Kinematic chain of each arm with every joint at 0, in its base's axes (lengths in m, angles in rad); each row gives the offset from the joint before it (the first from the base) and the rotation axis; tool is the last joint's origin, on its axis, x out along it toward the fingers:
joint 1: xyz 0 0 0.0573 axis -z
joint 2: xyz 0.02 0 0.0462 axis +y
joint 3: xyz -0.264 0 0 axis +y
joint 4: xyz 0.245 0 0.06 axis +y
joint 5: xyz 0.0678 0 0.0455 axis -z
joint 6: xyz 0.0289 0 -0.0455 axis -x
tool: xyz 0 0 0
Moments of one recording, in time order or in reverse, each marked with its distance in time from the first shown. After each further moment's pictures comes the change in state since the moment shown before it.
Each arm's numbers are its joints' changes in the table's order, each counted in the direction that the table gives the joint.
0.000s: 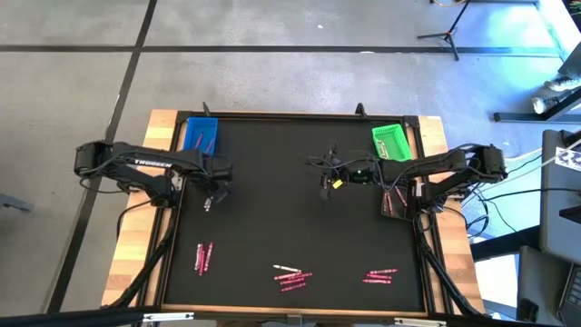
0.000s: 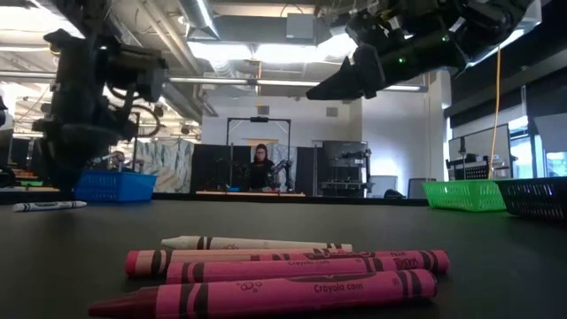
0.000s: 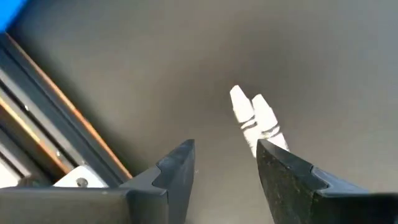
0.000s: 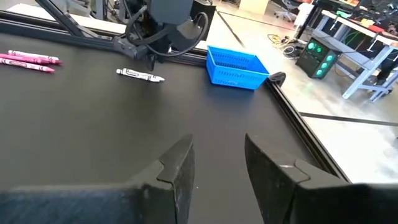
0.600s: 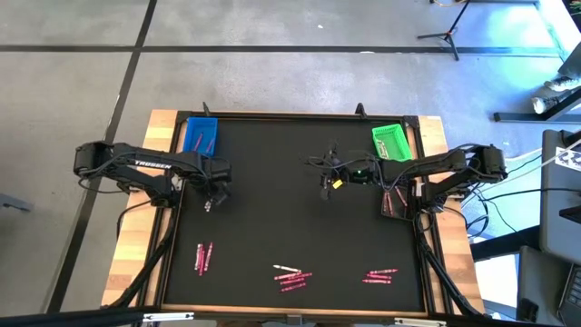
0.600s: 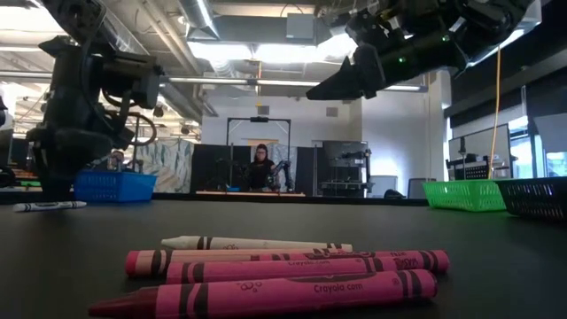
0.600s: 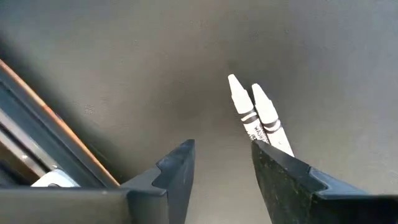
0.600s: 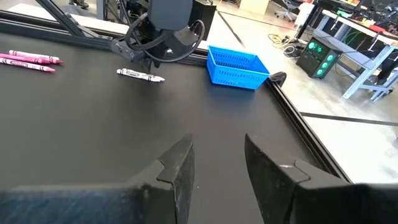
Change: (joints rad) left arm 0.000 -0.005 0.058 -0.067 0.071 -0.019; right arm 0.000 0.000 0.000 0.000 0.000 -0.001
